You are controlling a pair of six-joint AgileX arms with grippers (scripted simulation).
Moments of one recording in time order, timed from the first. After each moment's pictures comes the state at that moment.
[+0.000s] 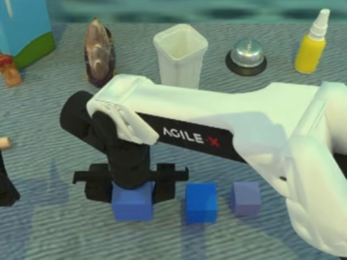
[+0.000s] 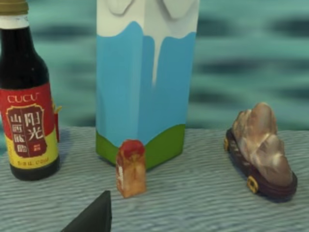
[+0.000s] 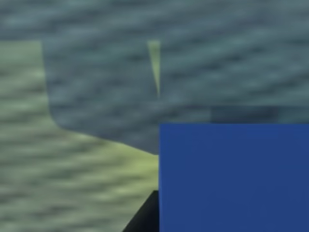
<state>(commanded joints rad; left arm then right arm) 0.02 0.00 0.00 0.00 0.00 0.00 0.97 2.46 2.05 -1.15 0.01 0.98</state>
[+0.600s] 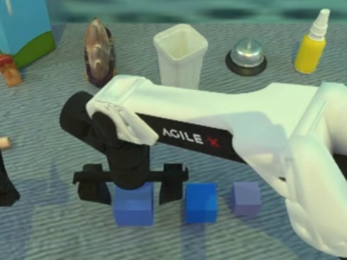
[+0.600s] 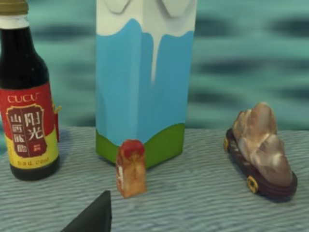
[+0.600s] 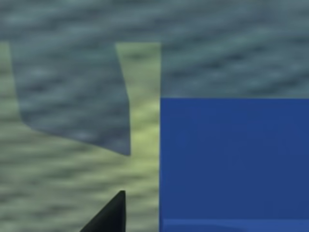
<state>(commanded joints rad) 0.02 0.00 0.00 0.00 0.00 0.00 0.97 2.46 2.05 -1.15 0.01 0.98</state>
